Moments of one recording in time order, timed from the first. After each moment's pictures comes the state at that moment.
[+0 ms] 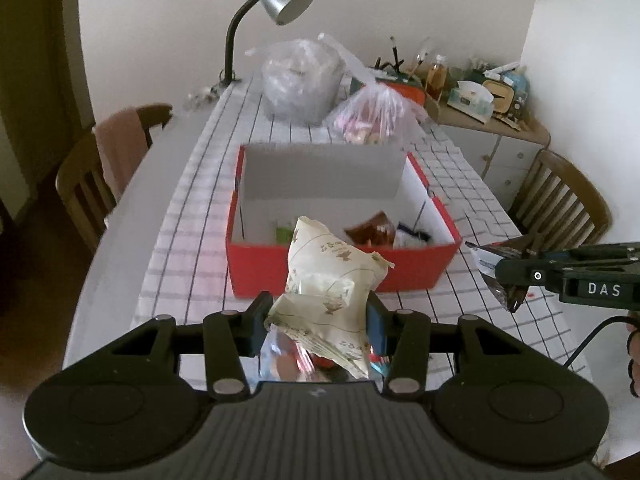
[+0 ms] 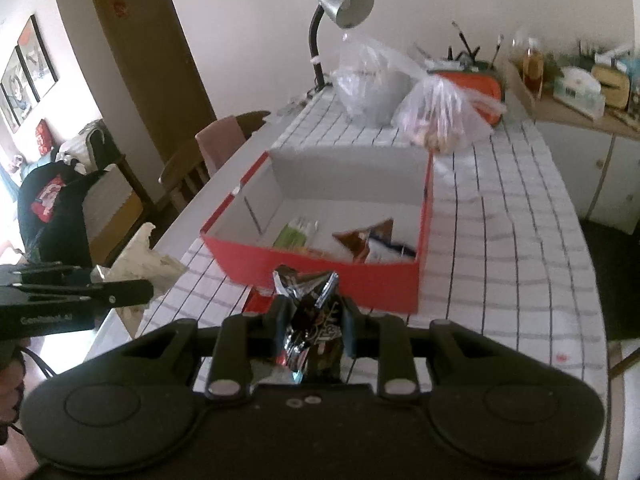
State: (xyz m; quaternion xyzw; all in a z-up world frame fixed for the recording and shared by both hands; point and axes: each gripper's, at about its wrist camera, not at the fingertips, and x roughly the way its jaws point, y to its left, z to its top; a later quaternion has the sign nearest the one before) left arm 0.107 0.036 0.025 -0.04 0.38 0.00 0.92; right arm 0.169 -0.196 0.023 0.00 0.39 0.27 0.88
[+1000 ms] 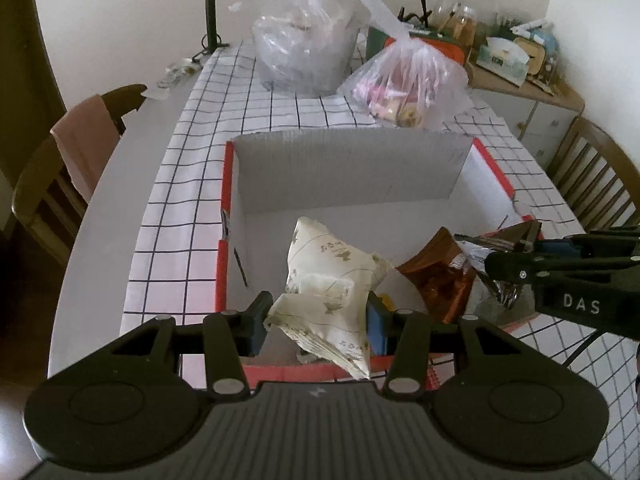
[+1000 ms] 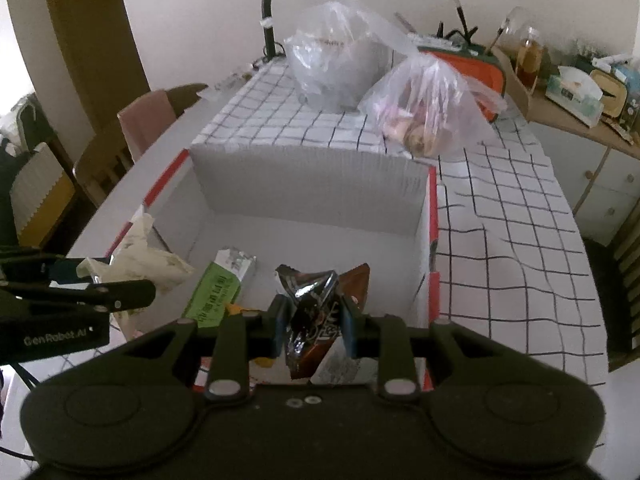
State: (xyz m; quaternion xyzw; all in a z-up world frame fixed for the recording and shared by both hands) left arm 0.259 0.066 -0.043 -0.02 0.44 -0.01 0.90; right arm 0.294 -0.117 -0.035 -0.05 0.43 0.19 0.88
